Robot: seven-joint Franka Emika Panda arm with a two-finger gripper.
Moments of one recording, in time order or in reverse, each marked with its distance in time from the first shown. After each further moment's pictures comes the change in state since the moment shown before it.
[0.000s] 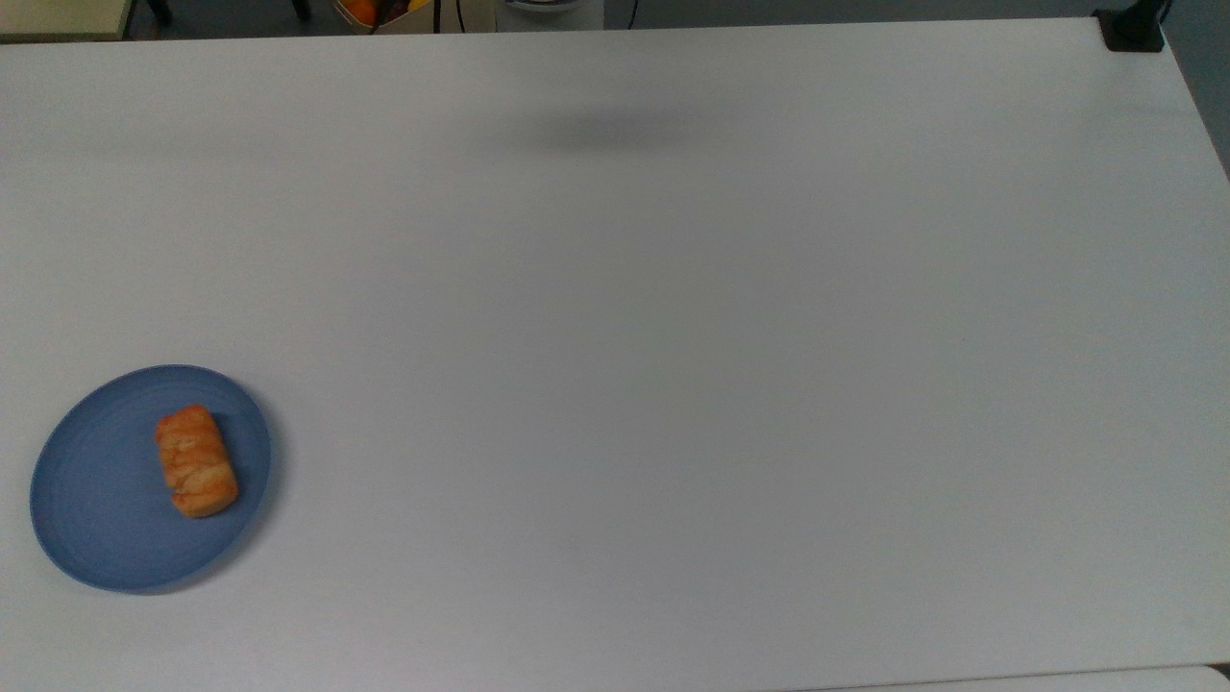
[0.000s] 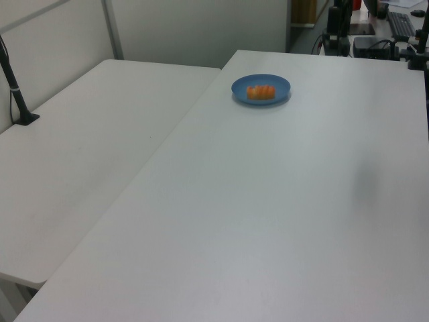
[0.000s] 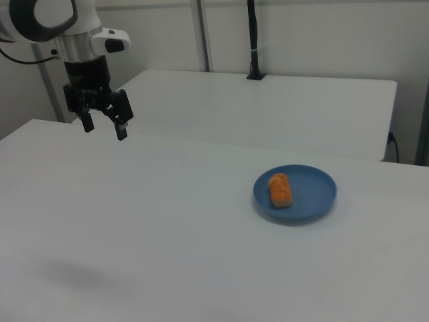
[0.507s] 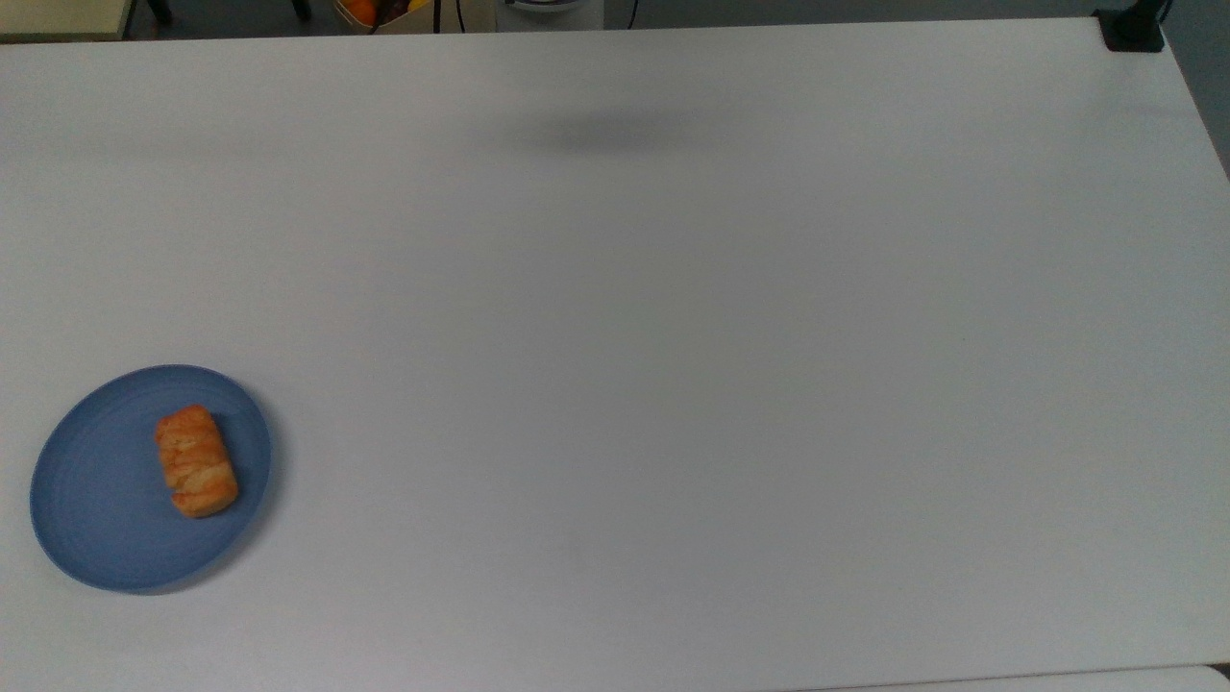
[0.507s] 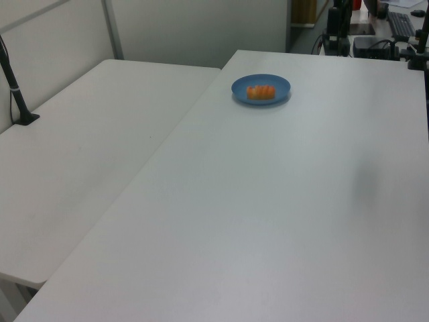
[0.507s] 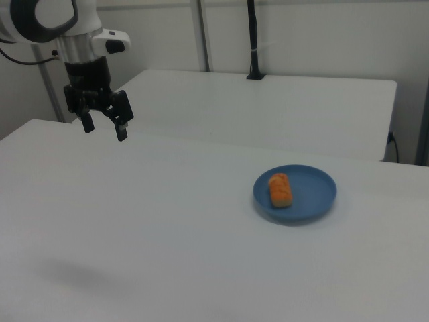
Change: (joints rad) arm 0.000 0.002 0.000 -0.001 0.000 0.000 0.000
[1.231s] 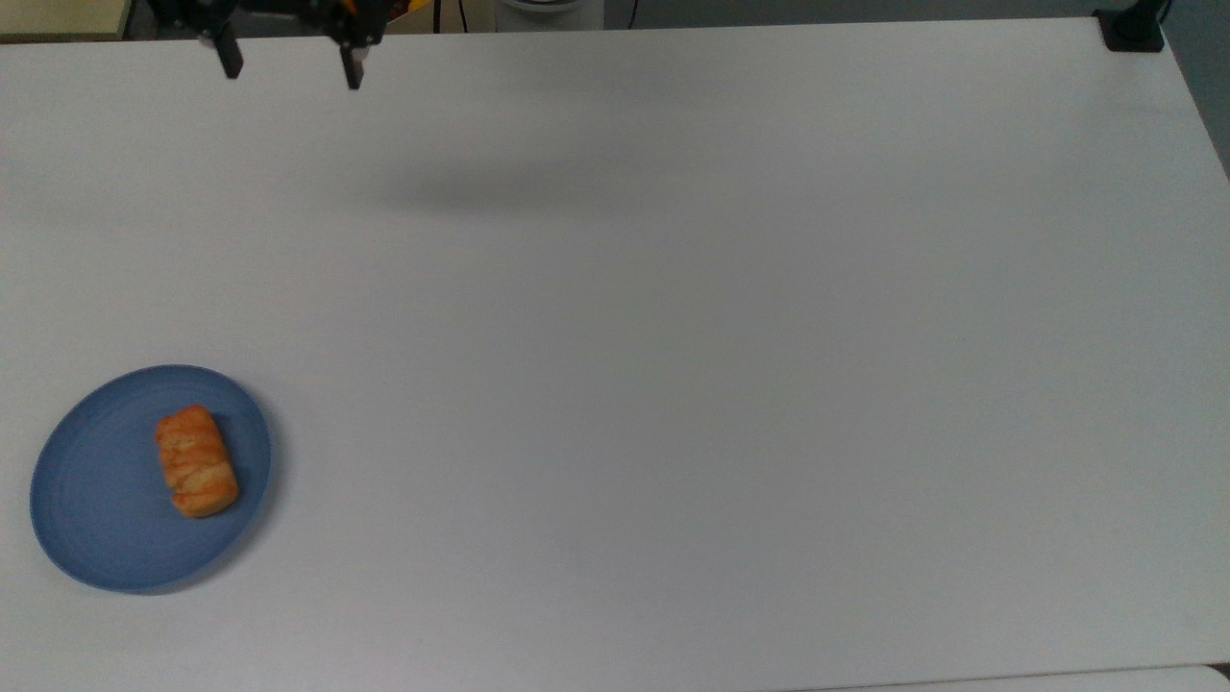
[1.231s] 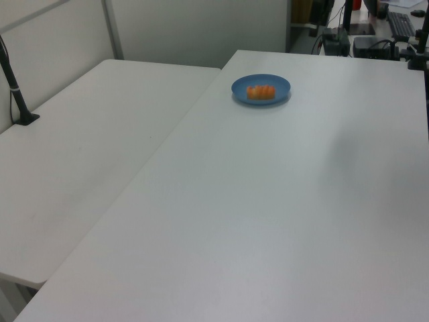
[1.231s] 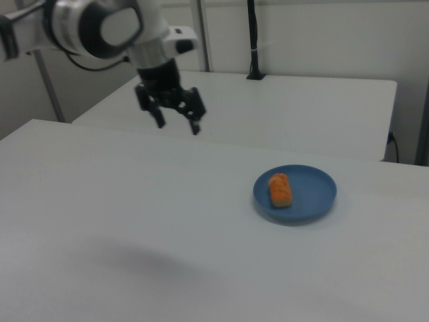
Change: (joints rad) arm -0.150 0.164 -0.033 0.122 0.000 0.225 -0.165
